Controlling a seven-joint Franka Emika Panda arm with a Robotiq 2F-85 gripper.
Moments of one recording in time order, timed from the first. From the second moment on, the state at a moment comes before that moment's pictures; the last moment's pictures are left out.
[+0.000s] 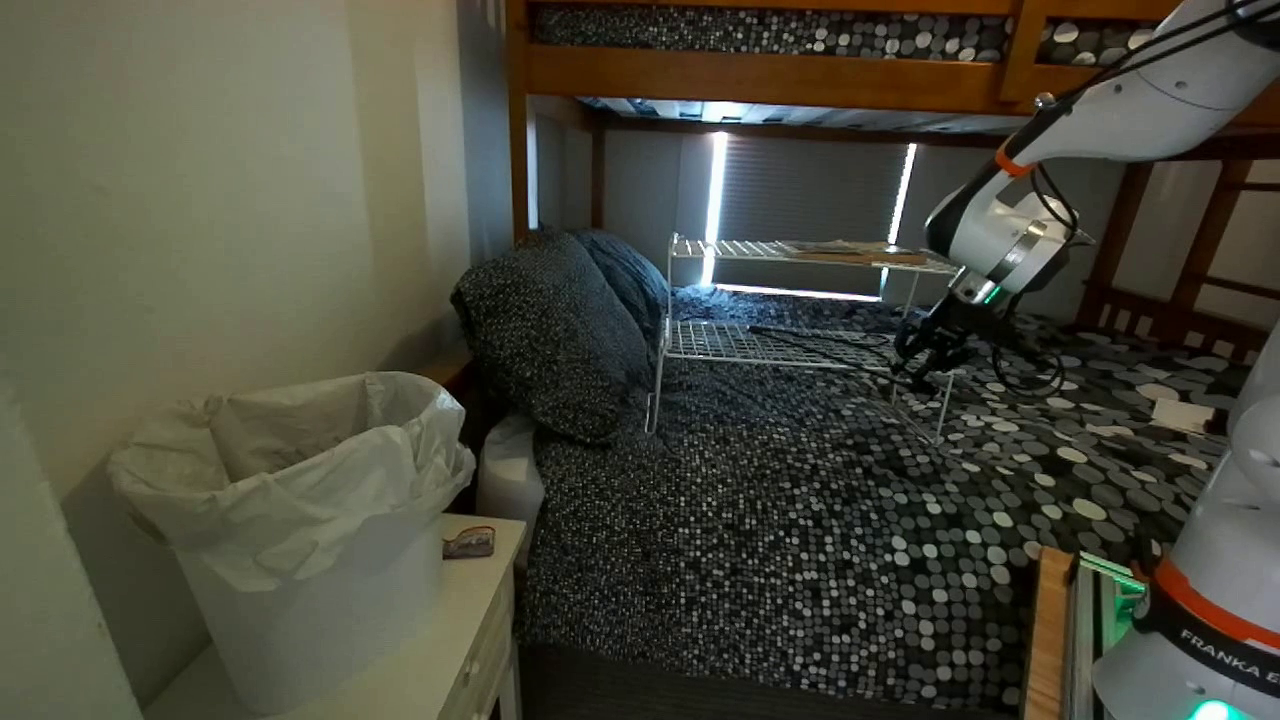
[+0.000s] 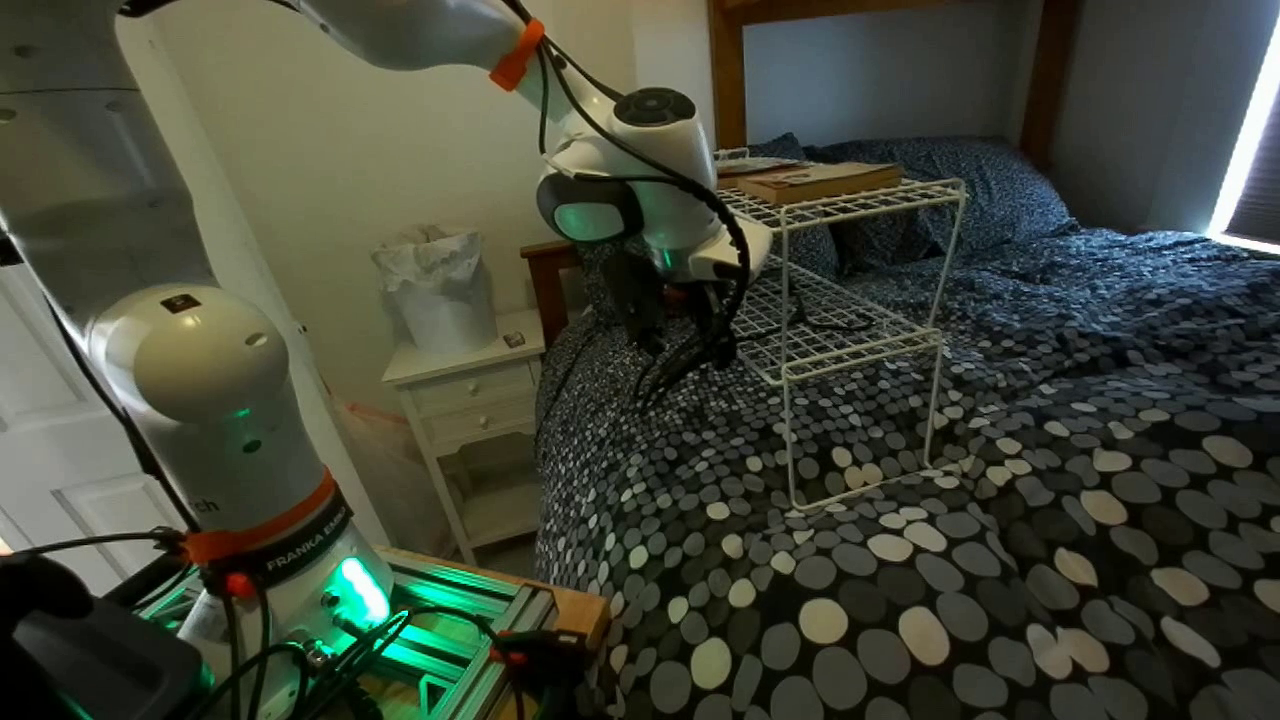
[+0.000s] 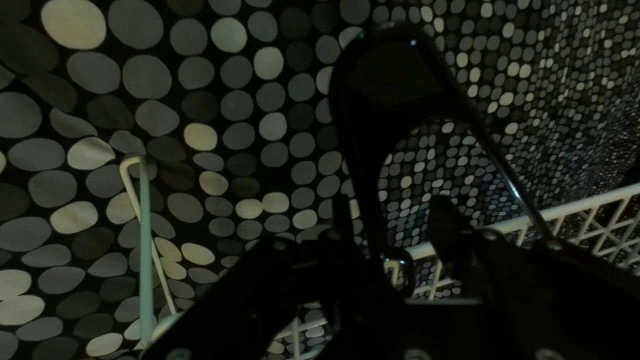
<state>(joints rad) -0.28 -0.01 -0.55 -2.47 0.72 2.65 -0.50</state>
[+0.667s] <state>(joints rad) -0.28 0.00 -0.55 -2.47 0.68 2.65 -0.47</state>
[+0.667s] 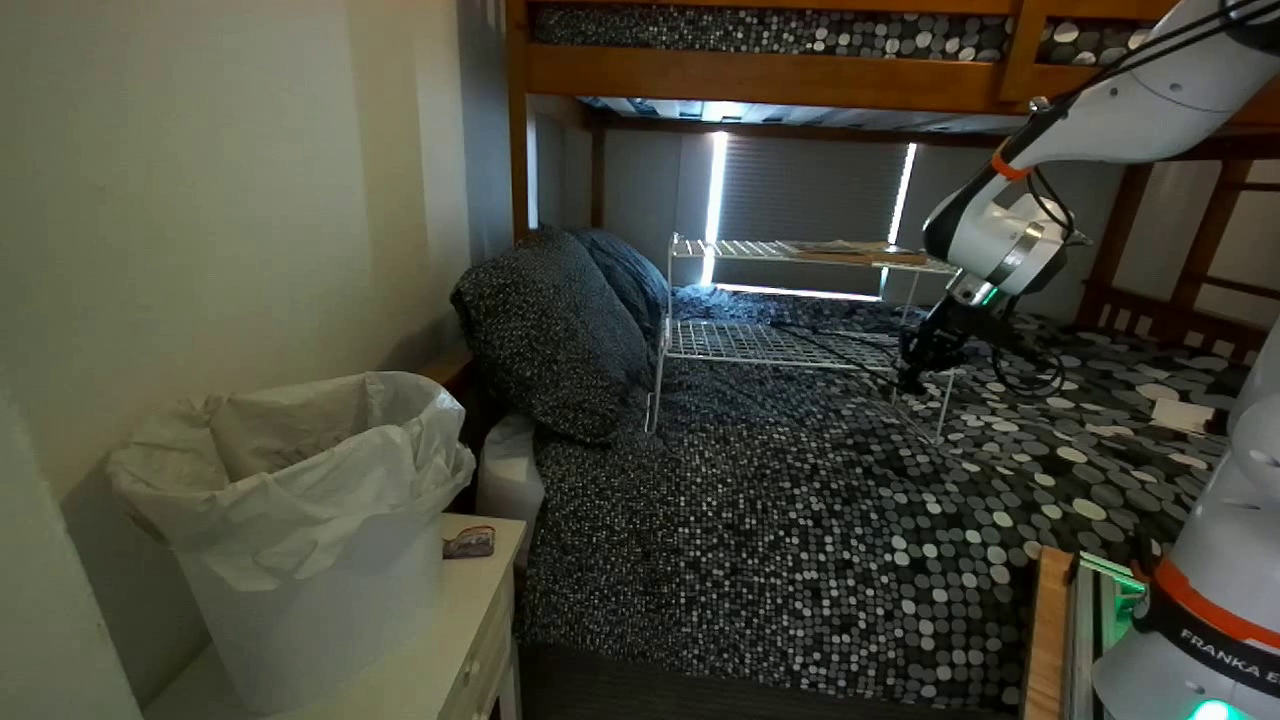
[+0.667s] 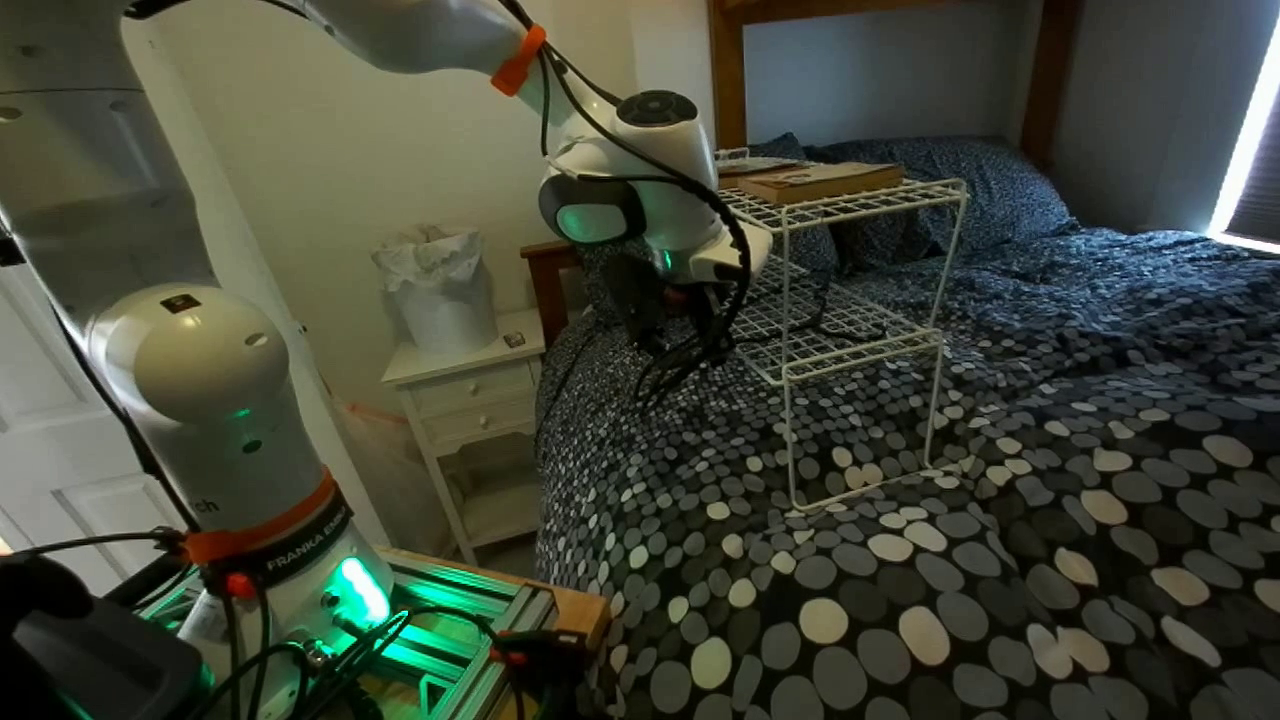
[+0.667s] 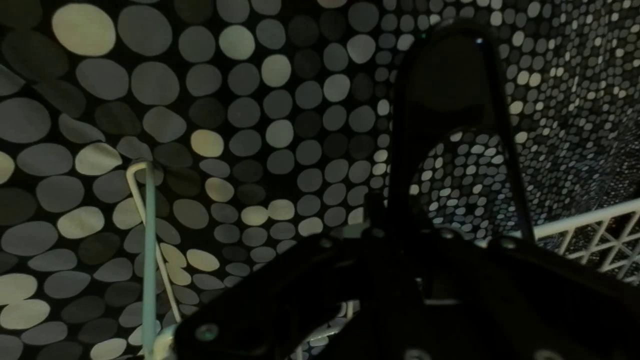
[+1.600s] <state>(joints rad) -0.23 -0.21 -0.48 -2.65 0.60 2.86 -0.62</state>
